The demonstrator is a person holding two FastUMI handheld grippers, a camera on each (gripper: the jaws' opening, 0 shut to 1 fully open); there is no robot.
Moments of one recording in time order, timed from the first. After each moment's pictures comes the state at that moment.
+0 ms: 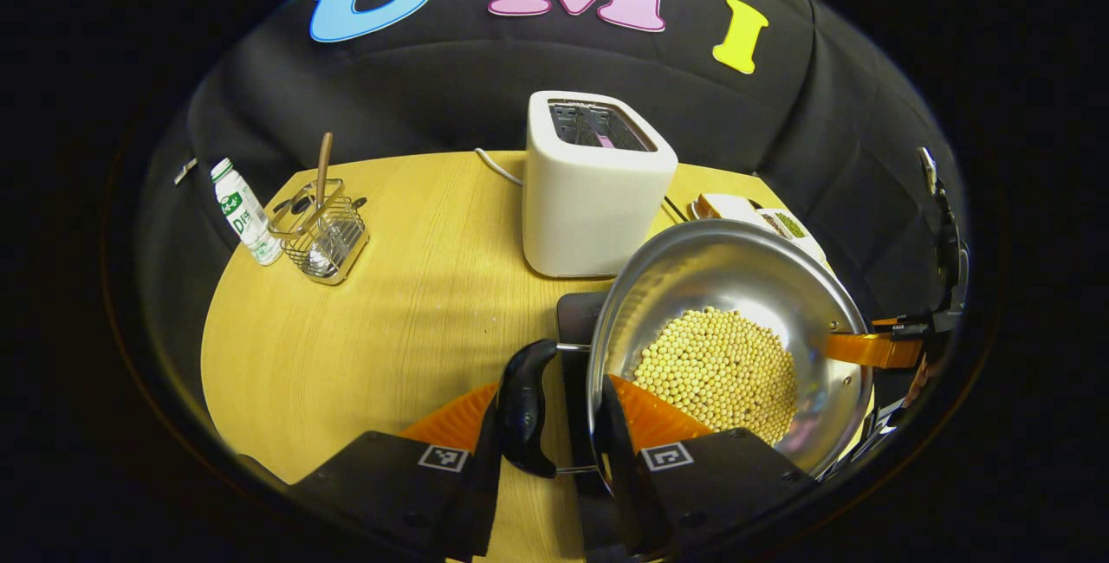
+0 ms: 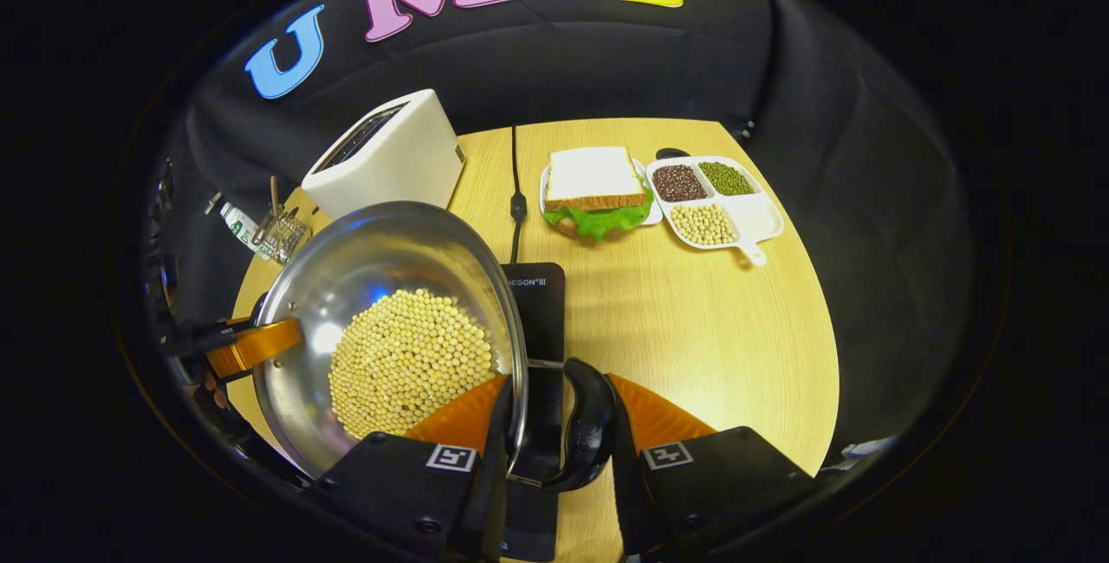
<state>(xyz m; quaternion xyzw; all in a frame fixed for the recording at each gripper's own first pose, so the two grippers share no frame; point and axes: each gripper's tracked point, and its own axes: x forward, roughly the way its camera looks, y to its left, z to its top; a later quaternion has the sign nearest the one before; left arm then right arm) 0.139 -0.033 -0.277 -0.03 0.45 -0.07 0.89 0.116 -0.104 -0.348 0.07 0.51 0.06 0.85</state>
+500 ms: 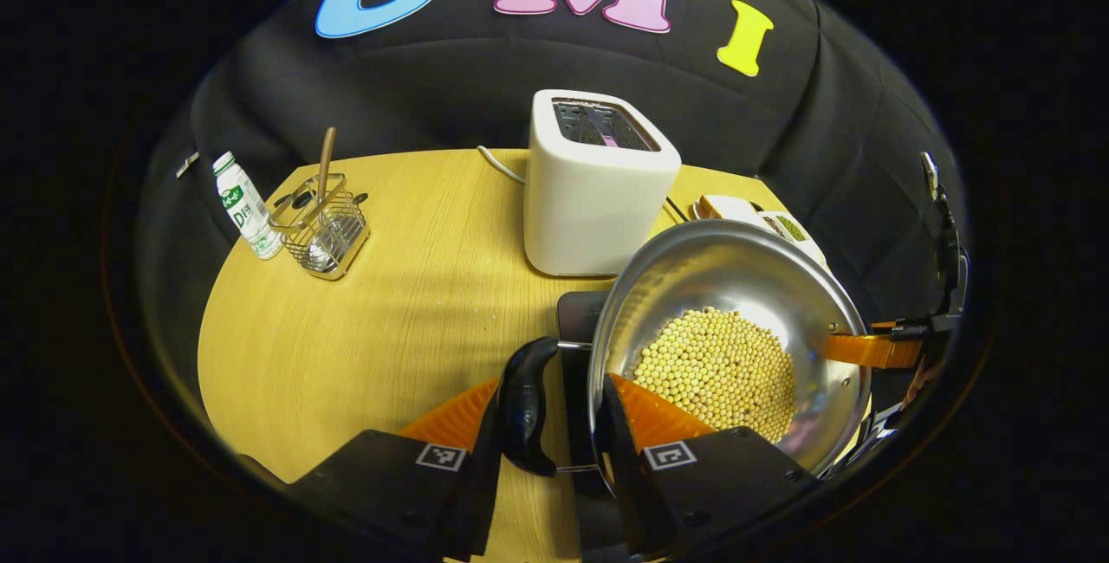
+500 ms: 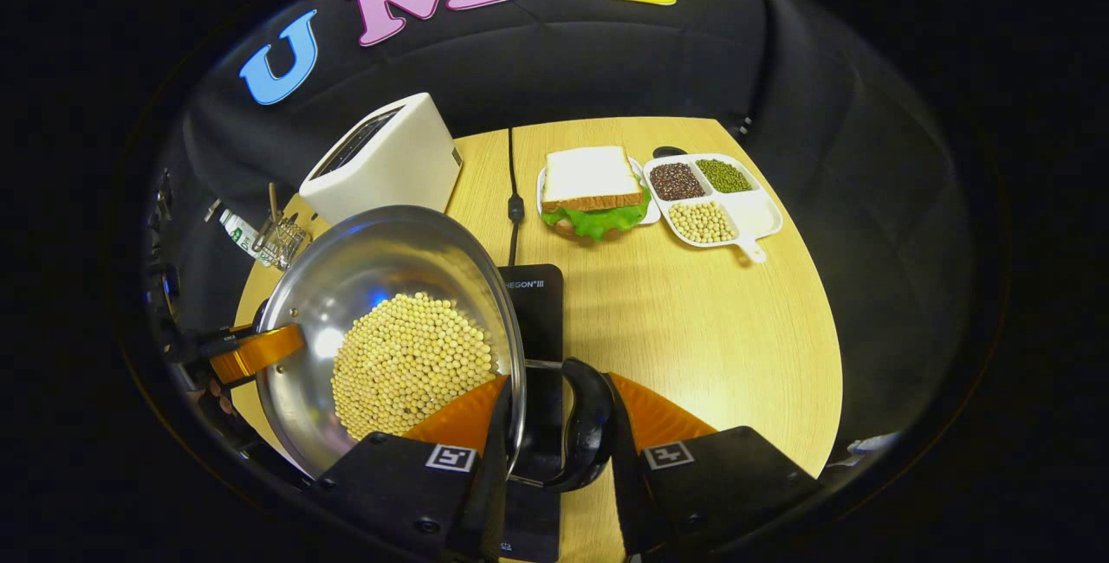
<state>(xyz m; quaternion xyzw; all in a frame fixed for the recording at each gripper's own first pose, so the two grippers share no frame) 0.139 -0.033 -0.277 -0.03 0.45 -0.07 0.89 0.116 -0.105 -0.348 0.07 0.51 0.06 0.85</state>
